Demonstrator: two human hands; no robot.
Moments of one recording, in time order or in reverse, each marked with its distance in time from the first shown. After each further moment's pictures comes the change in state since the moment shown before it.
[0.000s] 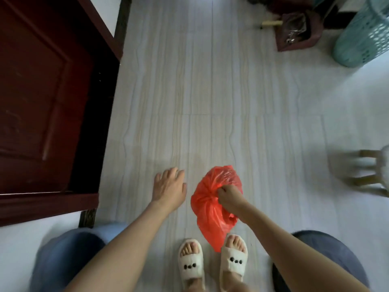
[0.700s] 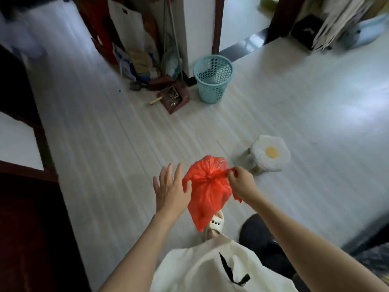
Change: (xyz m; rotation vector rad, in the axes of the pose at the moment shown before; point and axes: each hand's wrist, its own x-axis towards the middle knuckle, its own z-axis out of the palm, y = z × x) left_hand -0.024 0.324 -0.345 -0.024 0.013 0.333; right_hand -0.291 -0.034 -0.347 0.374 0.740 0.155
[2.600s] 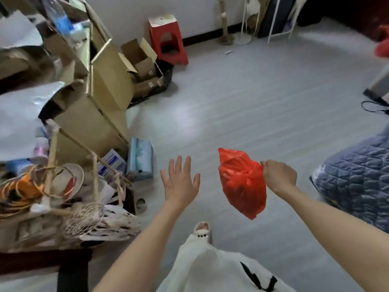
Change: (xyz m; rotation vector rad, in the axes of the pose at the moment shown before) left_hand 0.802 1.376 0.155 0.407 -0.343 1.316; right_hand 0.772 0.401 -1.046 0.043 0.800 1.121
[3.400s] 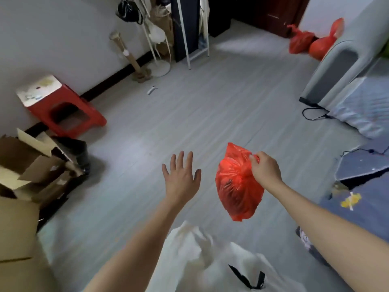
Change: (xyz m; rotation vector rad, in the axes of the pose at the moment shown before) left_hand 0.658 0.396 -0.060 0.117 -0.138 0.485; right_hand 0.625 0.069 -0.185 0.591 0.186 0.421
